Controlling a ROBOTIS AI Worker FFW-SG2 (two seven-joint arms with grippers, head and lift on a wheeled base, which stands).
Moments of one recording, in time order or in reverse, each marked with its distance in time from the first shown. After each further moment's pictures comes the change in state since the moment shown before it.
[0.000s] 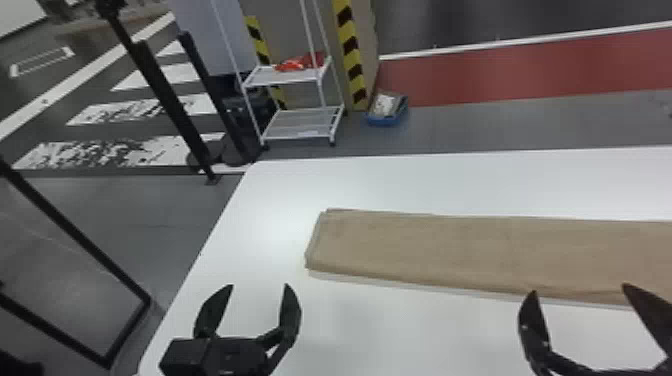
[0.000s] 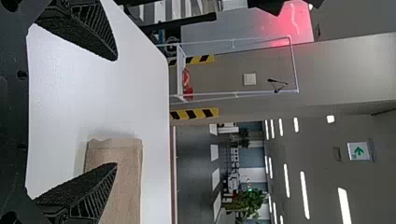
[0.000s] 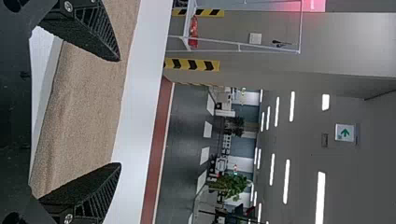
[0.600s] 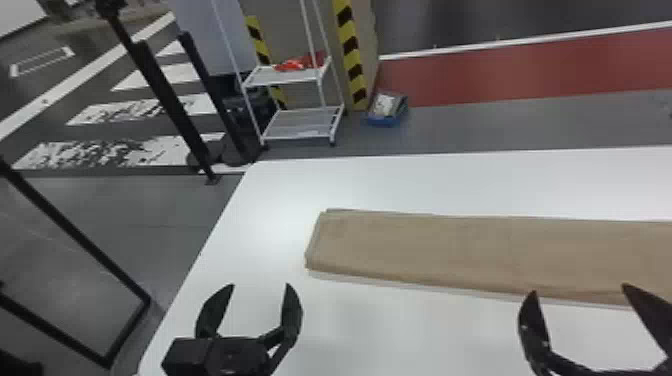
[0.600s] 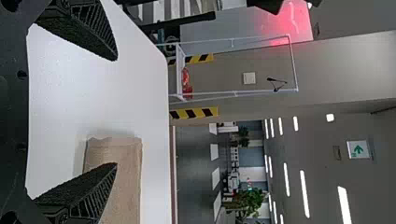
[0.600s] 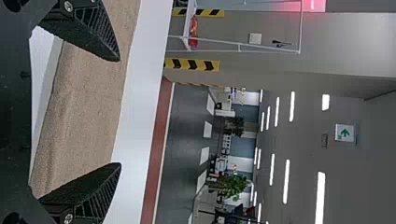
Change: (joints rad) left arm -0.002 0.000 -0.003 0.001 -0.007 0.000 0.001; right arm 0.001 -0.002 0.001 0.000 0.000 0.000 -0.006
